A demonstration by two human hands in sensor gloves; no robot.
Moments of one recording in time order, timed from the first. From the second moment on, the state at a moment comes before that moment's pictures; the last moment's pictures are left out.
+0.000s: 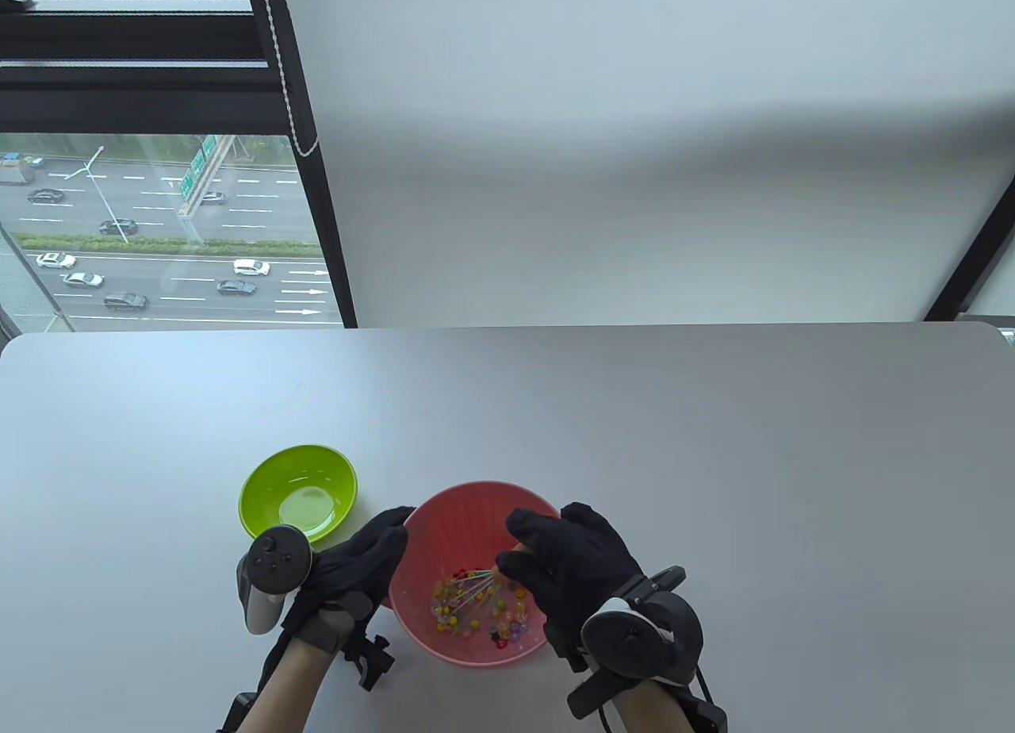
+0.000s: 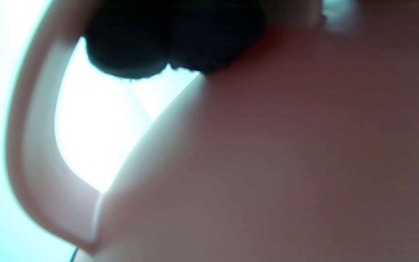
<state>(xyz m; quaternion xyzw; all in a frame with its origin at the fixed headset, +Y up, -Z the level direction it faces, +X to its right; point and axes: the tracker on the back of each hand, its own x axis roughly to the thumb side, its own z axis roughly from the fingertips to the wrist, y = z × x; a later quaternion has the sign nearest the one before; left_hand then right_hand) -0.251 -0.749 -0.352 -0.01 -0.19 0.54 0.82 0.064 -0.645 -0.272 0.24 -0.32 0.87 0.28</state>
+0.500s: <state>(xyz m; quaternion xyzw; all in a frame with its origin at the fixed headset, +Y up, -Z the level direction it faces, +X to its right) -0.252 -0.749 -0.352 -0.01 -0.19 0.54 0.82 0.053 -0.648 -0.269 0.25 -0.33 0.89 0.19</state>
